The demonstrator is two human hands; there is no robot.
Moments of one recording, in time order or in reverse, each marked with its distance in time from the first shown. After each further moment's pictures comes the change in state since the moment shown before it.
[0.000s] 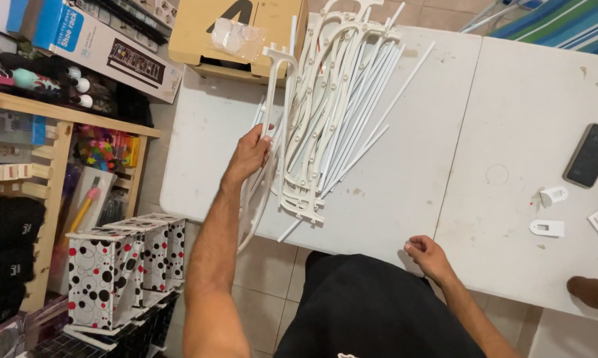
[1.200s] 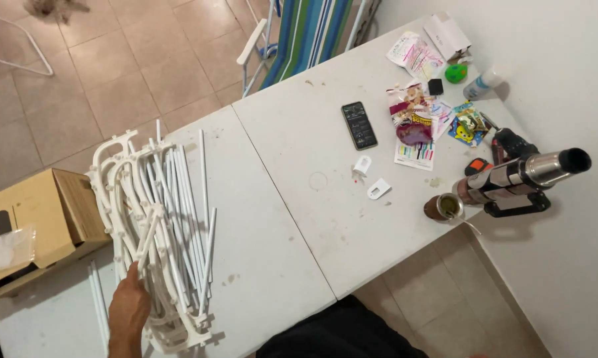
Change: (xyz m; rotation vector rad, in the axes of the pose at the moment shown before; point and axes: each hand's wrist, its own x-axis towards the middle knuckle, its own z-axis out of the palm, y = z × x) left_hand 0.012 0.090 0.117 0.893 -0.101 -0.182; right_hand -0.143 0.476 -0.073 0.555 0.302 0.745
